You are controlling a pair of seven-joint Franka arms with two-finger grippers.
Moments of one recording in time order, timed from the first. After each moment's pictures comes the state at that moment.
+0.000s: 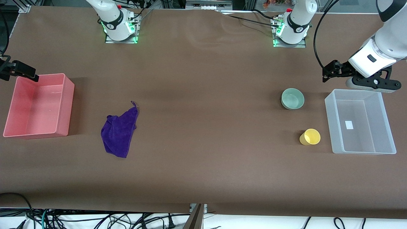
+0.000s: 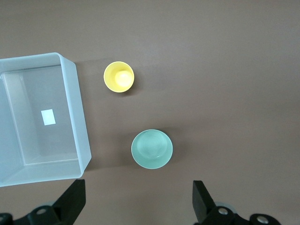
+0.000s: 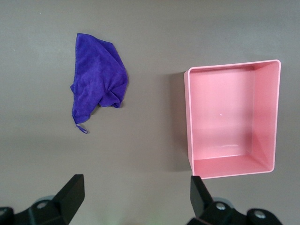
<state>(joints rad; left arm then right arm) -0.02 -0.03 -0.08 -1.72 0.00 1.64 0.03 -0.16 0.09 0.08 -1.48 -0.05 1.50 -0.07</state>
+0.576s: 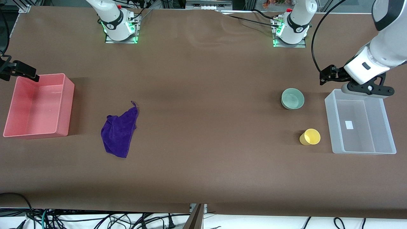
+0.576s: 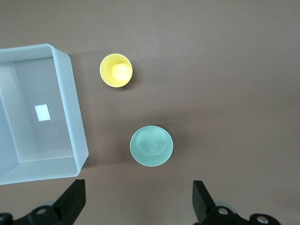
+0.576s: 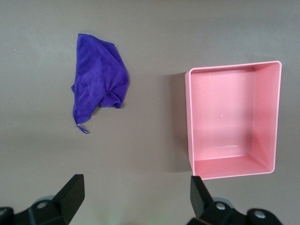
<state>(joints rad) -0.02 0.02 -0.08 -1.73 0.00 1.62 0.03 -0.16 0.09 0.09 -1.48 -0.05 1.50 -0.07</state>
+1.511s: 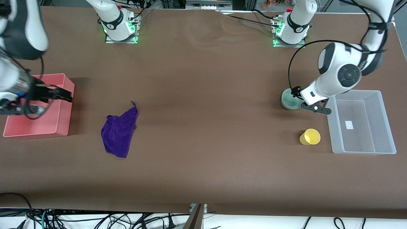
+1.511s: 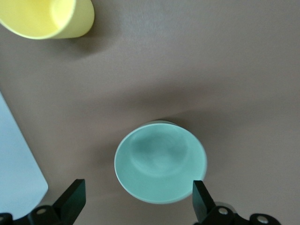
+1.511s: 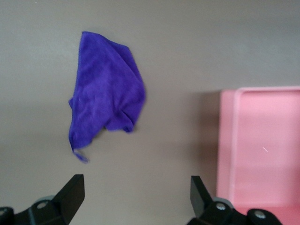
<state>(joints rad) -0.01 0.15 -0.09 -2.30 0.09 2.27 0.13 -0.15 0.15 0.15 -1.86 -0.02 1.98 -0.04</state>
